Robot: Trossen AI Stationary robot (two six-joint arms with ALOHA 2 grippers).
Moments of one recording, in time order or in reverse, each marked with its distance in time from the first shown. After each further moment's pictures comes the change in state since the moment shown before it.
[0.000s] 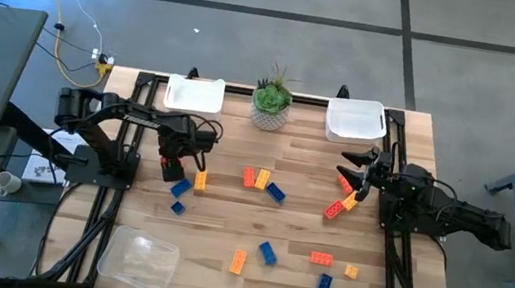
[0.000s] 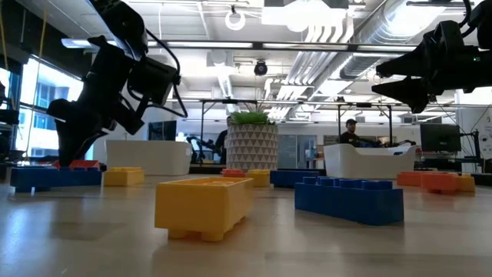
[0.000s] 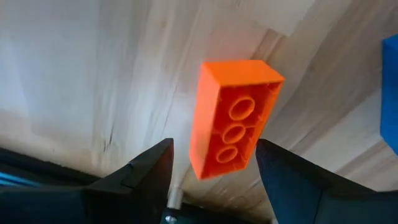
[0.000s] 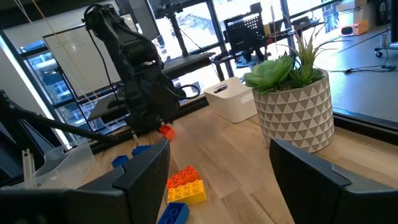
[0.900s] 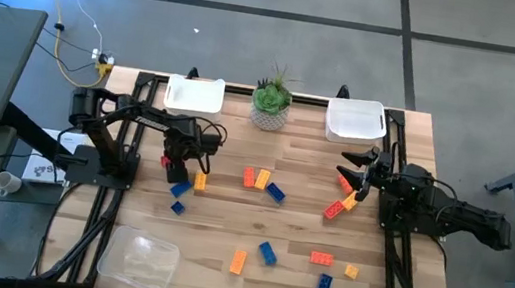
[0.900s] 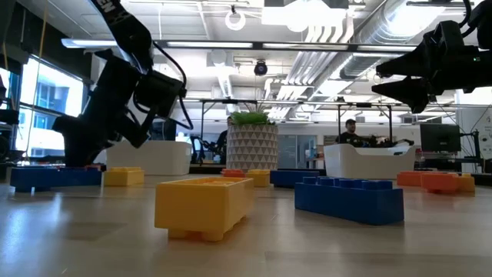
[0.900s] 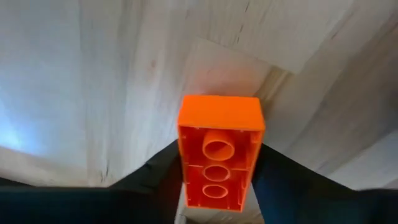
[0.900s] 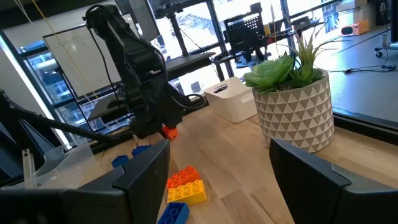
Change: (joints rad) left arm 0.003 0.100 0.002 0.089 -0.024 0.028; right arm 0.000 0.000 0.000 0.000 0.000 0.000
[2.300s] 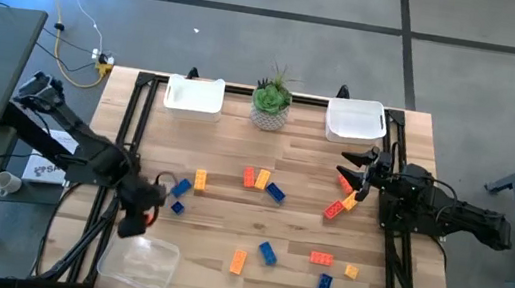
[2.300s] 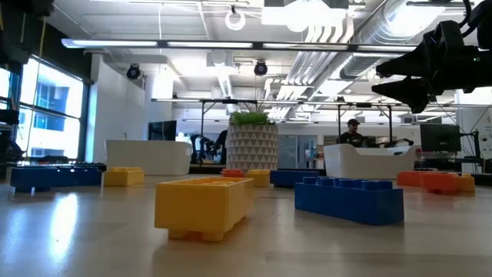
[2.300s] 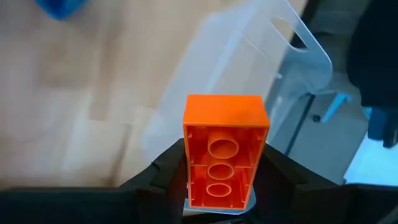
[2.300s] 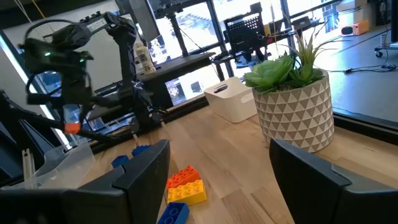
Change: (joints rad) left arm -0.905 -0.604 -0.002 0.134 0.418 -0.943; right arm 0.000 0.000 0.000 0.000 0.000 0.001
